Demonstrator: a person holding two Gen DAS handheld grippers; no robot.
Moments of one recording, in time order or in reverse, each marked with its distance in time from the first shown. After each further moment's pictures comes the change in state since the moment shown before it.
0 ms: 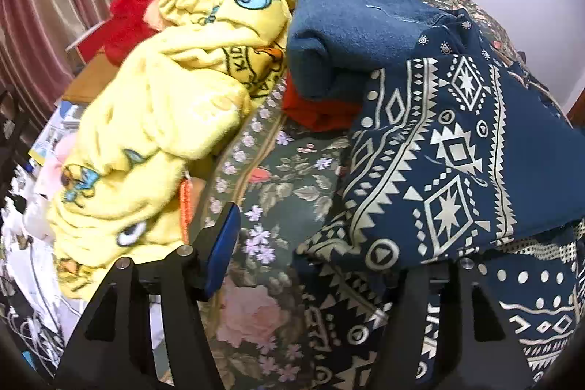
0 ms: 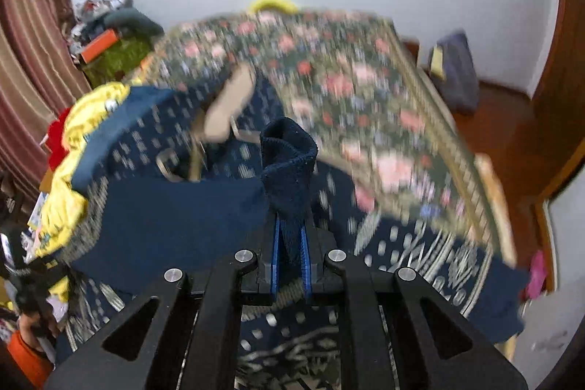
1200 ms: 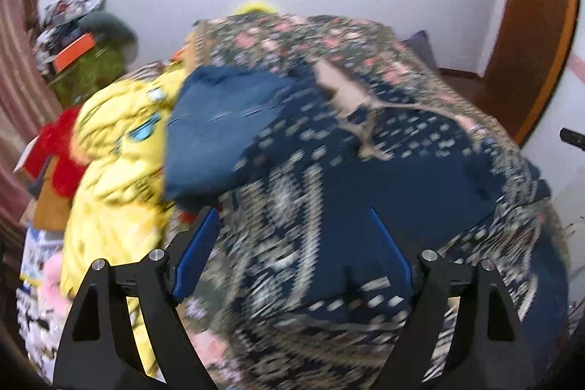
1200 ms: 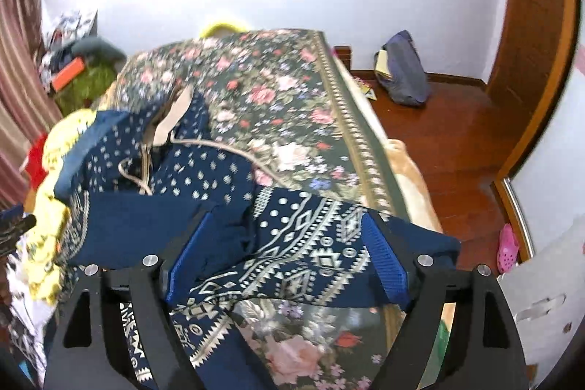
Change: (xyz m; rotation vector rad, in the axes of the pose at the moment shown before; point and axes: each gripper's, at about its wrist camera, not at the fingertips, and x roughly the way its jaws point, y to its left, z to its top) left arm -0.099 -0.099 0.061 0.341 -0.139 -0.265; right arm -0.110 -0.088 -0.023 0.100 -0.135 -0.129
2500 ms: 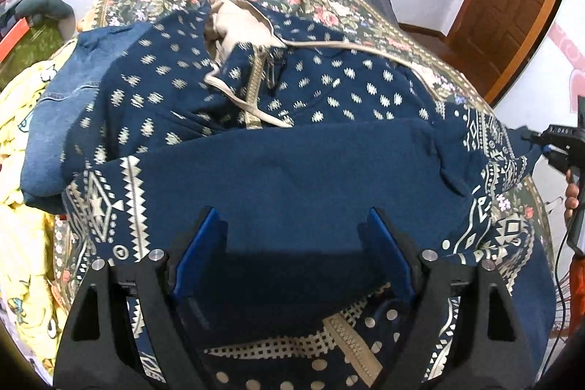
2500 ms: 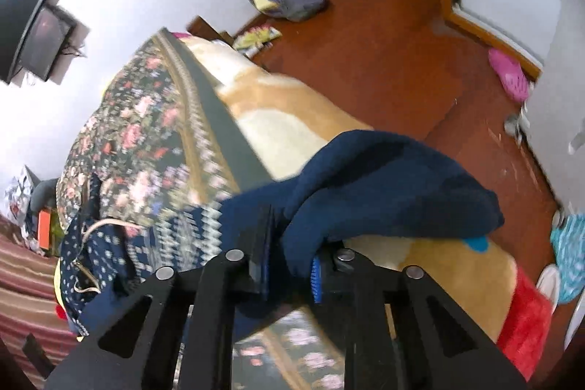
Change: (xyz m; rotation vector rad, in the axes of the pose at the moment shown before) left arm 0.097 -0.092 -0.004 0.029 0.182 -0.153; right arm 0.071 -0.152 -0.041 0.617 0.103 -0.008
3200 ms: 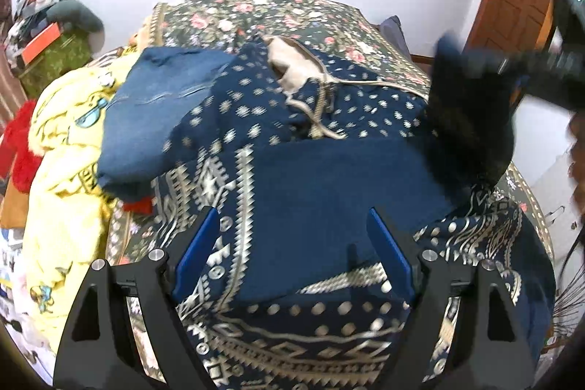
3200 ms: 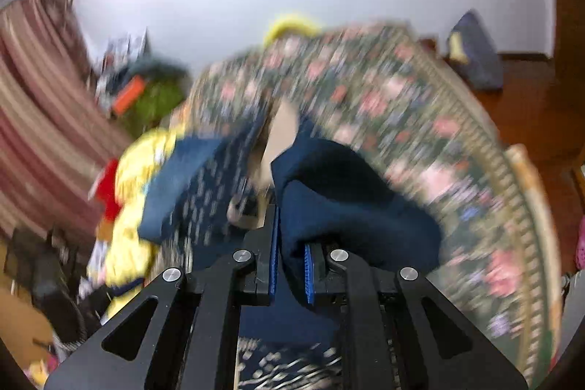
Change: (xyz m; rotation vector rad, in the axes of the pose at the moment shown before) left arm -0.076 0.059 -0.034 -0.039 -0.123 0.048; right arm 0.004 0.262 -0.112 -0.607 0.141 0.287
